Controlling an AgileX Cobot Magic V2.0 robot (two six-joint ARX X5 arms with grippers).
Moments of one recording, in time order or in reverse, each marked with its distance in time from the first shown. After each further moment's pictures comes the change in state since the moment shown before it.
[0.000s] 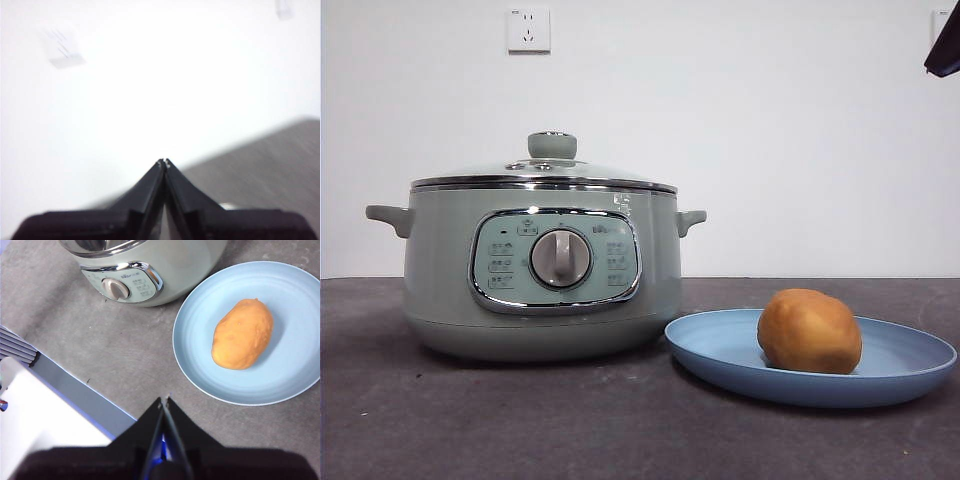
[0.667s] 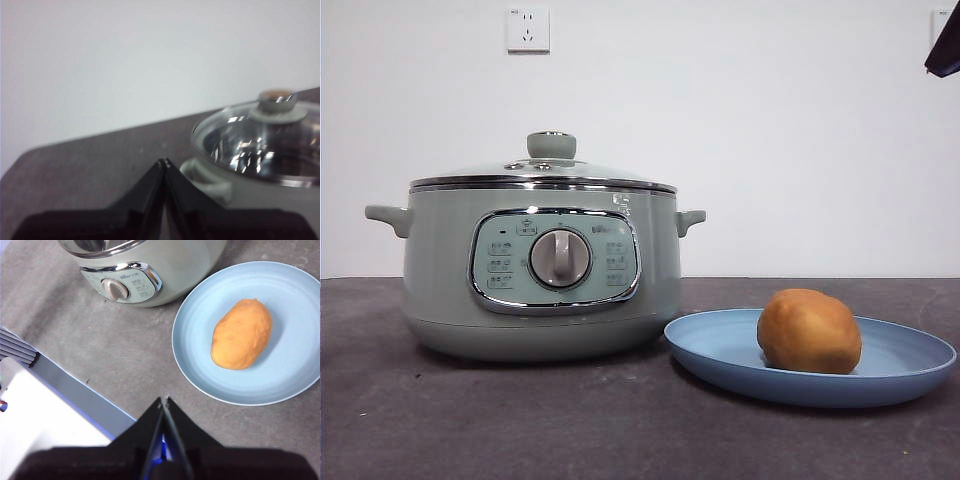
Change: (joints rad) left arm 0.145 -0.564 -0.882 0.269 -0.054 -0.040; right arm 0.000 0.000 0.000 0.000 0.000 0.000
